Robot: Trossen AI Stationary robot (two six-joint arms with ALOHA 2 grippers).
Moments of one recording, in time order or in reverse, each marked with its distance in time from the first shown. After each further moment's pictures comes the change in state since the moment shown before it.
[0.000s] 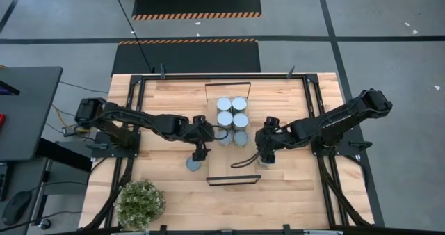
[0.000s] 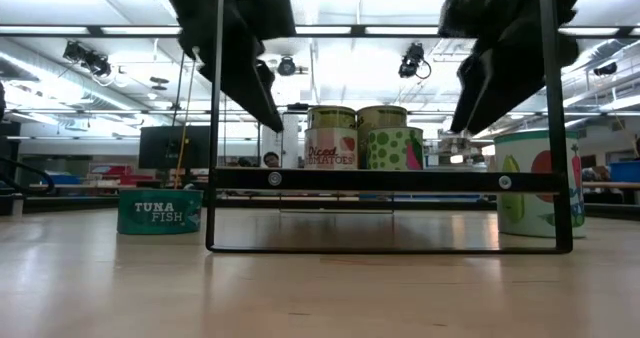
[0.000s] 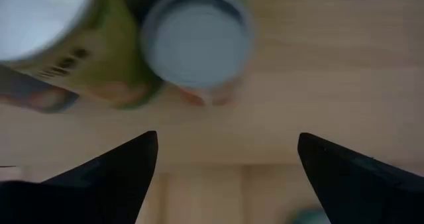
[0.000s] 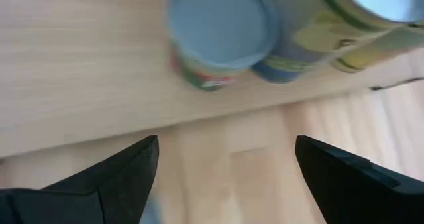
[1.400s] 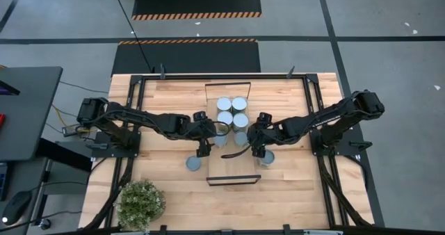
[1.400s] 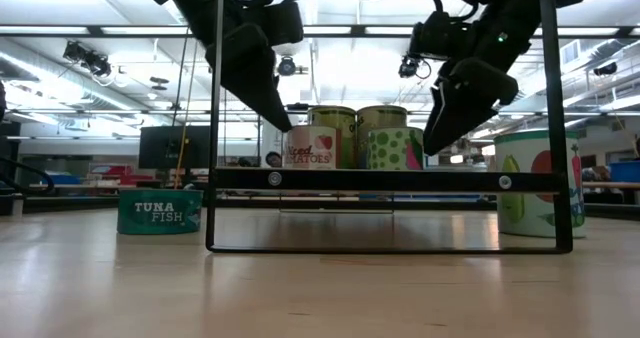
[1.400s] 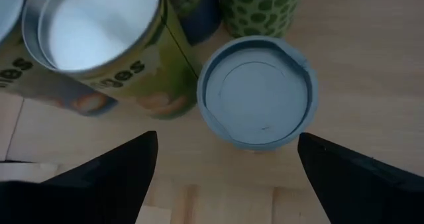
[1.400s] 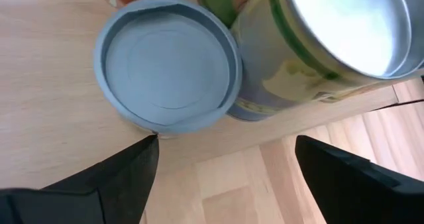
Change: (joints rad) left arm 0.018 0.021 0.000 0.056 -0.099 -0.021; right arm -0.099 0.107 0.002 0.157 0.047 -0.086
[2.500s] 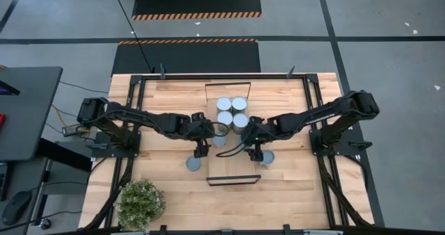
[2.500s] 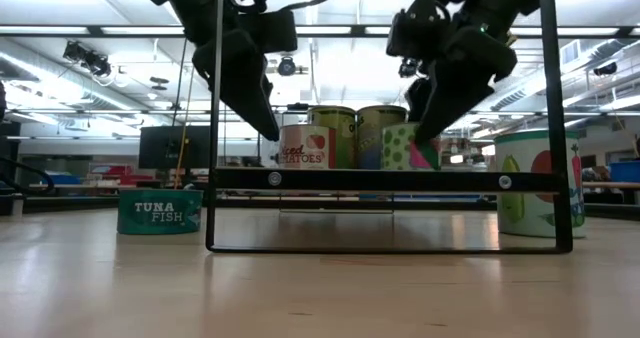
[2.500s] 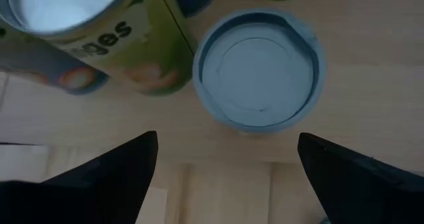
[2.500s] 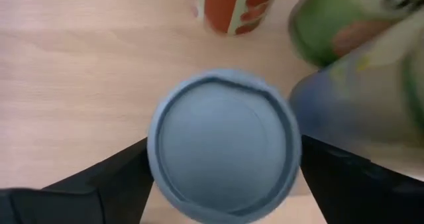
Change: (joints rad) left arm 0.003 0.002 0.000 -0.067 0.030 -0.004; right arm -0.061 0.057 0.074 0.043 -0.310 -0.124
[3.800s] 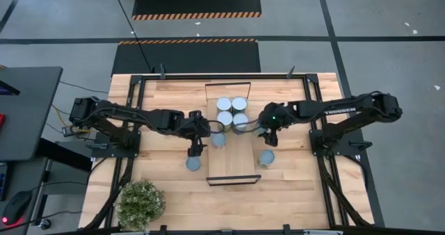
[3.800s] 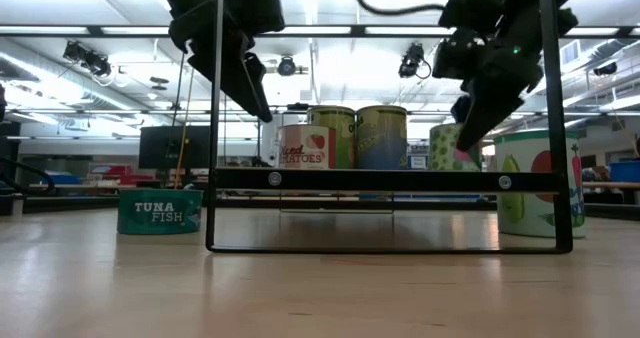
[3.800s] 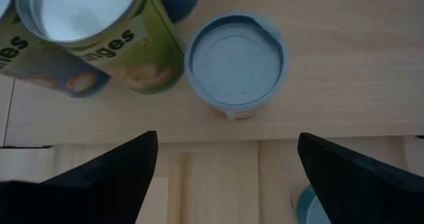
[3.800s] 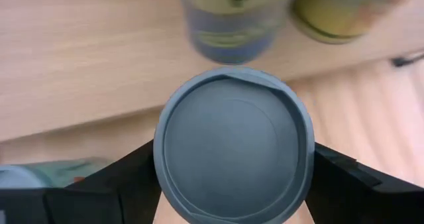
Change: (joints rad) left arm 0.013 -0.095 0.000 -0.076 0.079 0.071; right arm -0.235 -0.300 -0.236 -0.047 -0.139 -0.030
